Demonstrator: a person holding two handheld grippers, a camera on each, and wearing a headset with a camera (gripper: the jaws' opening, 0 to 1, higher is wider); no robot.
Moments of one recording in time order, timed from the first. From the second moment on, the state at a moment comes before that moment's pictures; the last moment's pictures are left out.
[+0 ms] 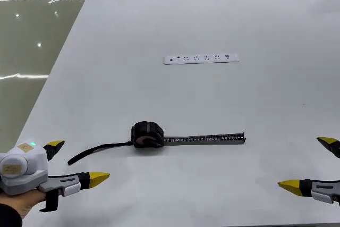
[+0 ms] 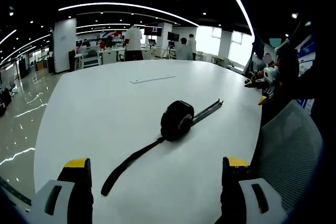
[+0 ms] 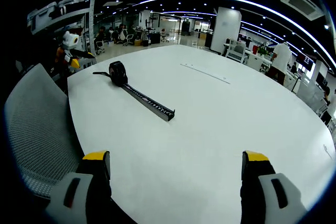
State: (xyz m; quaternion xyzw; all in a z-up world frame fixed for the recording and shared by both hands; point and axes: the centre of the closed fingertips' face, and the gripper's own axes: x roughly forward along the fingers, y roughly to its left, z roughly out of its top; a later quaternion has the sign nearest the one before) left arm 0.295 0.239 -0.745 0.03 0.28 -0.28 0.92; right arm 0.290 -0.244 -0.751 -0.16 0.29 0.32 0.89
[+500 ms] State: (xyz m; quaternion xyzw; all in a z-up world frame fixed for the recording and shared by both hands) left arm 0.294 0.244 -0.737 0.04 0.25 -0.28 0.93; right arm 0.283 -0.256 -0.748 -0.18 0.30 0.34 0.88
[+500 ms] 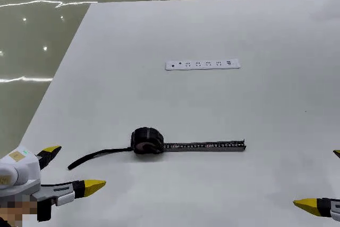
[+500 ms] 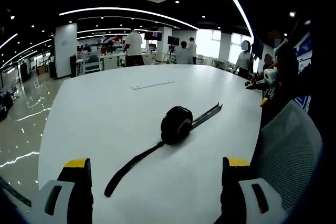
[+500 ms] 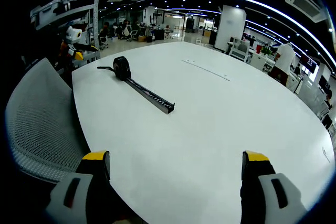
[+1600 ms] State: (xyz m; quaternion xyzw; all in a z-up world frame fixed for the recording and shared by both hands) left arm 0.286 0.236 -0.728 0.04 0.26 -0.28 0.92; right arm 0.272 -0.257 -0.734 -0.17 0.28 0.33 0.88
